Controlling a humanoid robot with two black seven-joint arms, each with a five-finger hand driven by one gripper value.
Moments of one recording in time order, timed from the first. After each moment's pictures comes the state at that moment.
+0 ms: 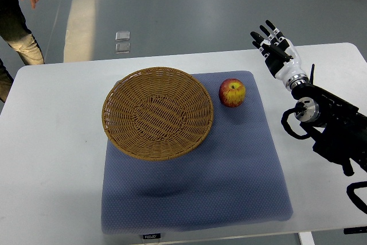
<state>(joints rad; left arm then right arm) 0.00 0.00 -0.13 -0.14 0.07 -0.04 -0.04 0.82 -0.11 0.62 0.42 0.05 0.24 0.45</state>
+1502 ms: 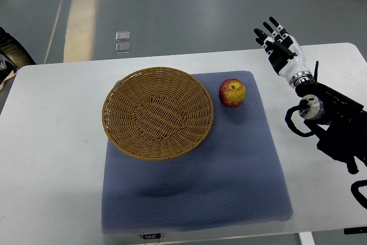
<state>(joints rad) -0.01 0.00 -0.12 -0.13 0.07 -0.04 -0.04 0.82 -0.14 0.62 0.44 0.05 0.24 0.45</state>
